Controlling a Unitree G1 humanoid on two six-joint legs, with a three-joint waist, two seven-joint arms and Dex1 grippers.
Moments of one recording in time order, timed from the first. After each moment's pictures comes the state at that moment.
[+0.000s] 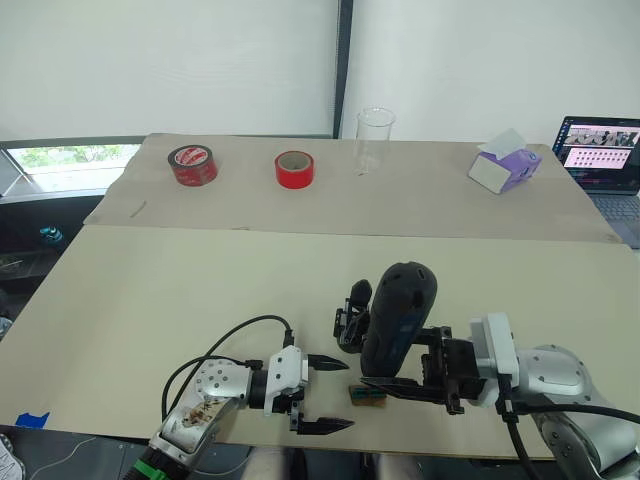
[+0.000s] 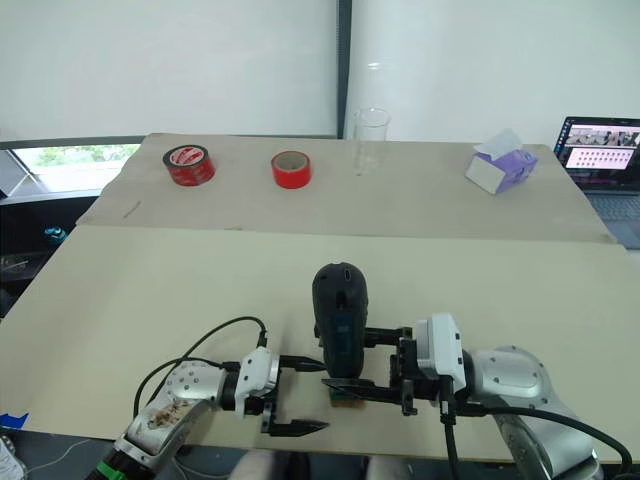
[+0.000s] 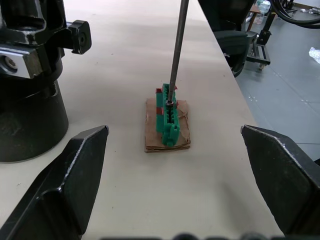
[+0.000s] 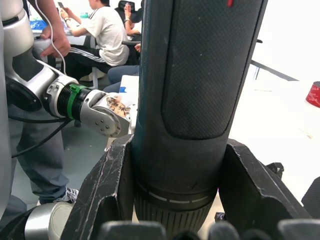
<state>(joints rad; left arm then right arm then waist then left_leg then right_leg) -0.05 0.46 -0.37 -0.12 -0.26 0.00 -1.14 0.07 -0.66 -0.01 -0.65 0.63 0.22 1.07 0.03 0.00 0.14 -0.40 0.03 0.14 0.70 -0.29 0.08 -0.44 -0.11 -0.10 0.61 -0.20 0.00</state>
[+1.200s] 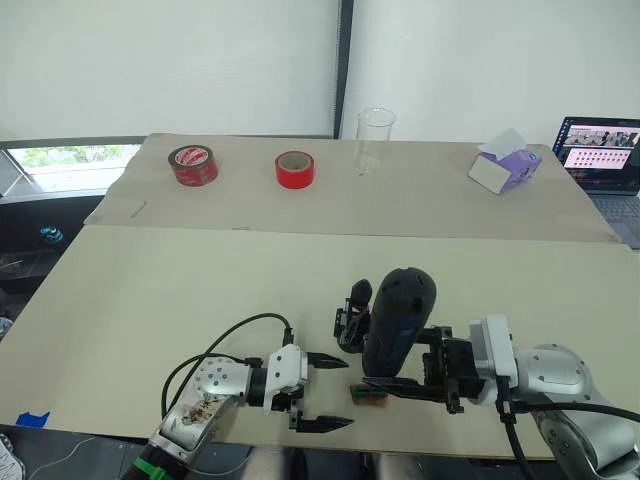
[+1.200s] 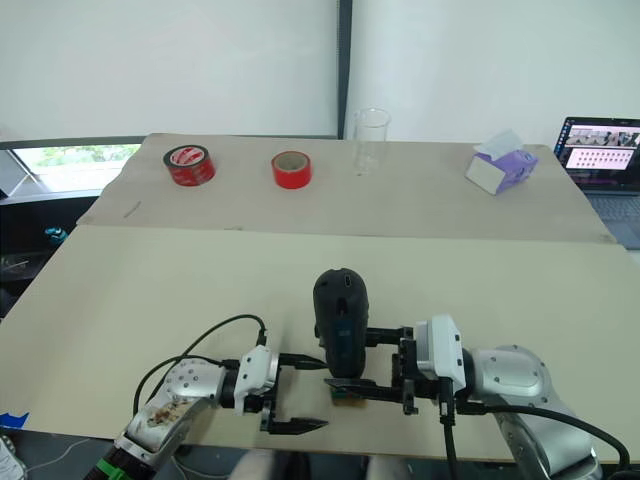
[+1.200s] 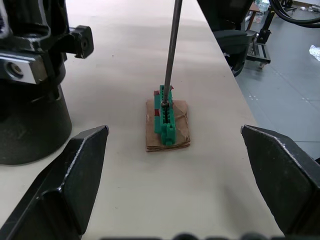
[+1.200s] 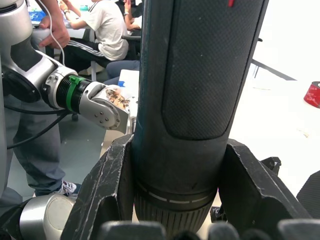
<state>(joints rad) -0.06 0.46 -0.36 -0.11 -0.26 -0.01 -1.15 0.06 -0.66 -0.01 -0.63 0.60 0.18 1.10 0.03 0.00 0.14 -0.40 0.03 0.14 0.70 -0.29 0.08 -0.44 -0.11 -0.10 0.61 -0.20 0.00</state>
